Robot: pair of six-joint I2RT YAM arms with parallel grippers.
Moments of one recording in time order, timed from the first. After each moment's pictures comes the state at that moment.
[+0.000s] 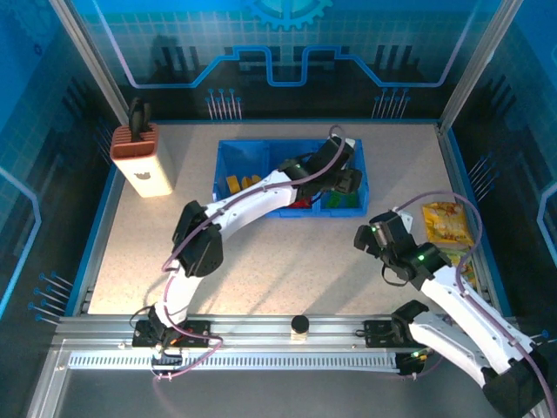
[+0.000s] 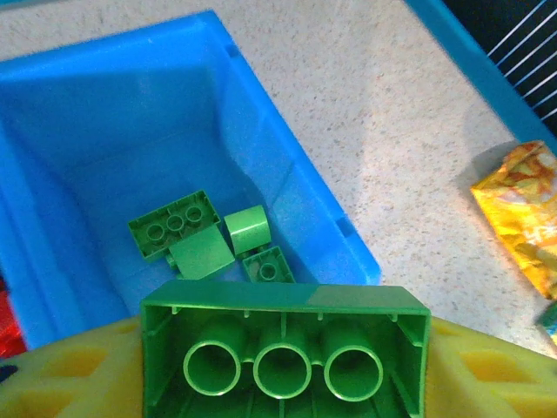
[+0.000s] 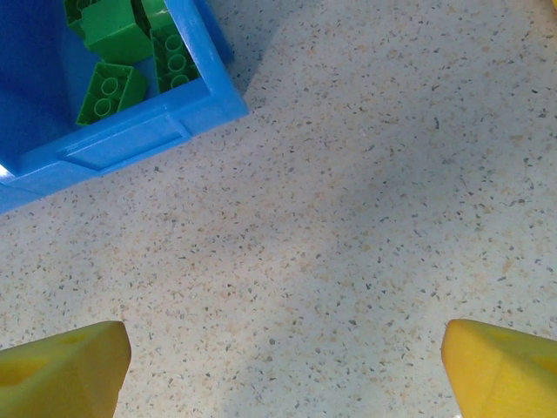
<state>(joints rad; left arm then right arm) -0.84 2.17 2.05 -0.60 -0.14 -0.42 0.49 0.78 0.64 -0.84 0.35 0.79</state>
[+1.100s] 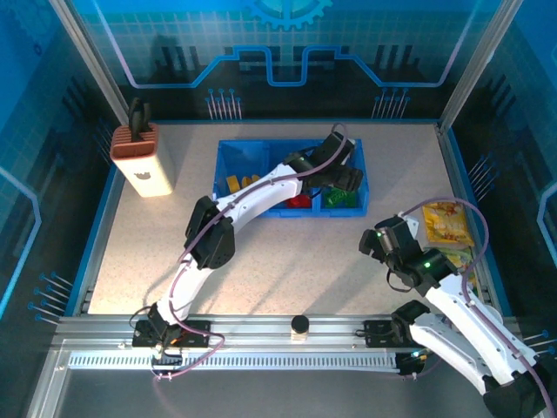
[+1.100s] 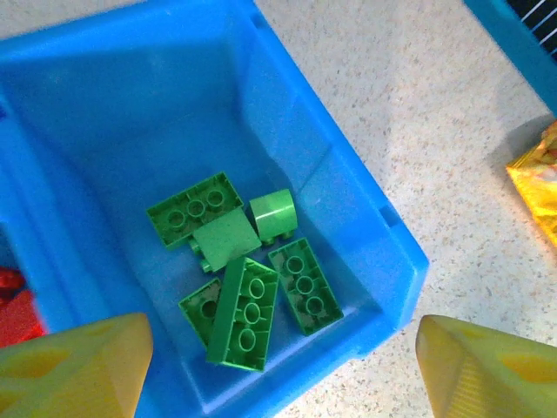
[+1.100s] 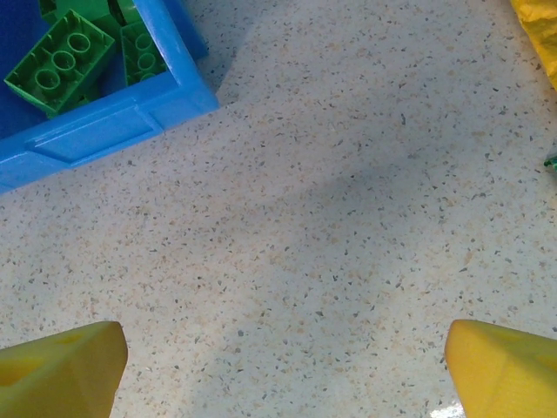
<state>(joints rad) -0.80 2.15 2.04 -0.65 -0.10 -0.37 0.48 0.71 0.62 -0.88 0.36 0.75</state>
